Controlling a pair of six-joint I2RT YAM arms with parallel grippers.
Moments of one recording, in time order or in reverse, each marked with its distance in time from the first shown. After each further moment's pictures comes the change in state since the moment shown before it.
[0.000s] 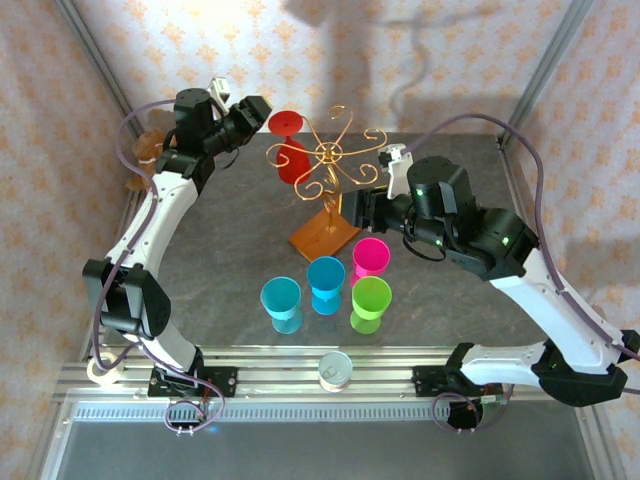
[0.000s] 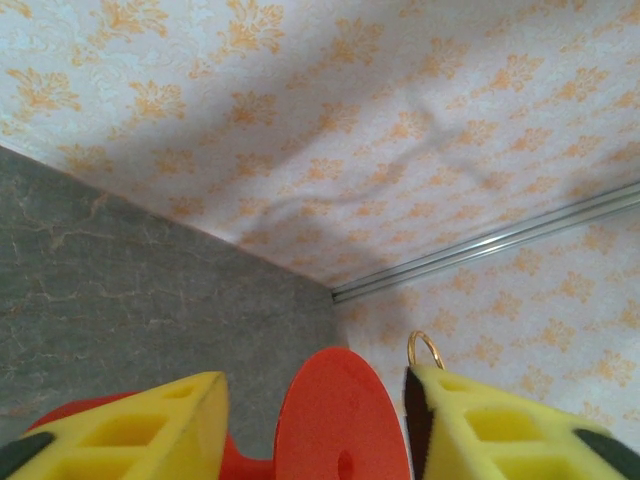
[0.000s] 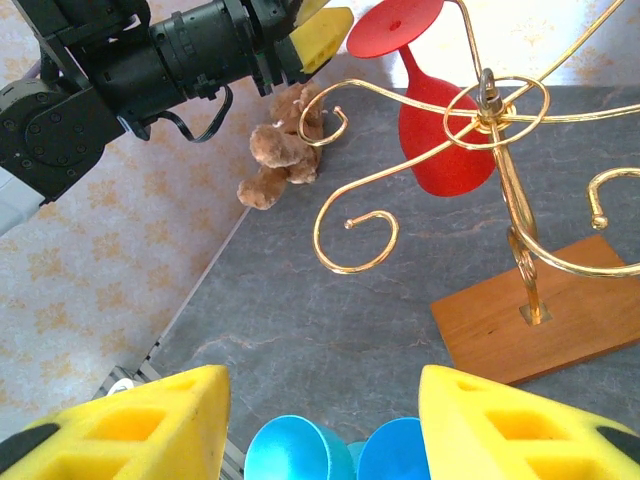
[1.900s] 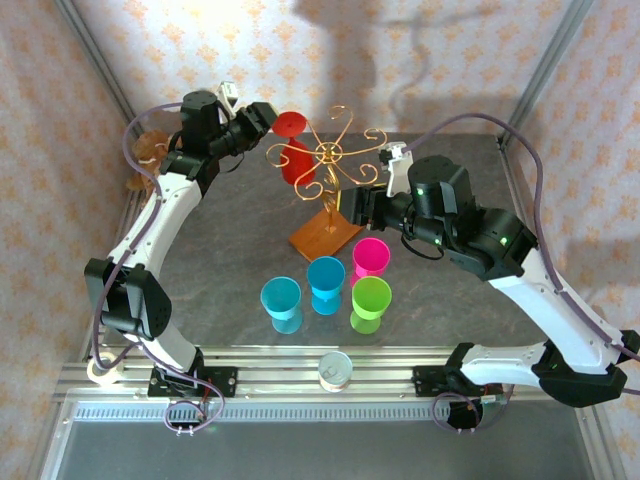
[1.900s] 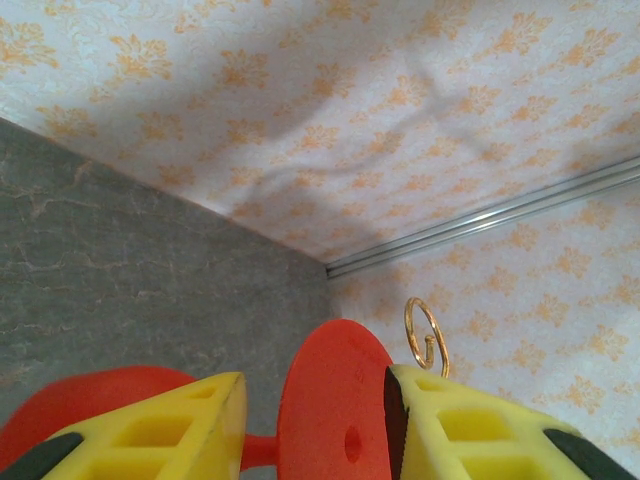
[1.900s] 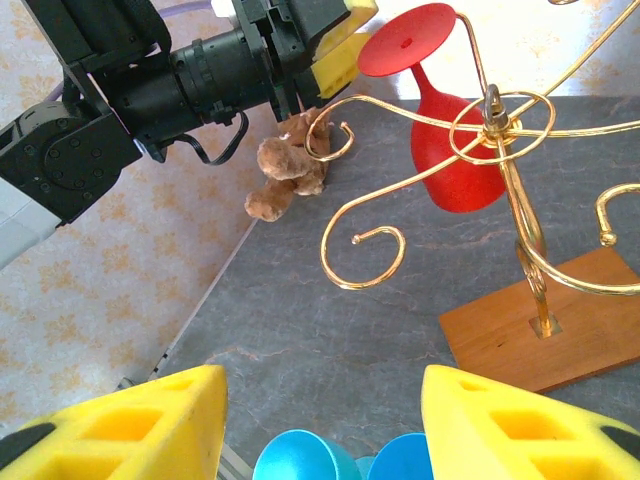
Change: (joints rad) left arm -0.027 0.000 -0.014 -0.012 0.025 -0.005; right arm -0.005 -0.003 -0.015 0.042 0.000 0.008
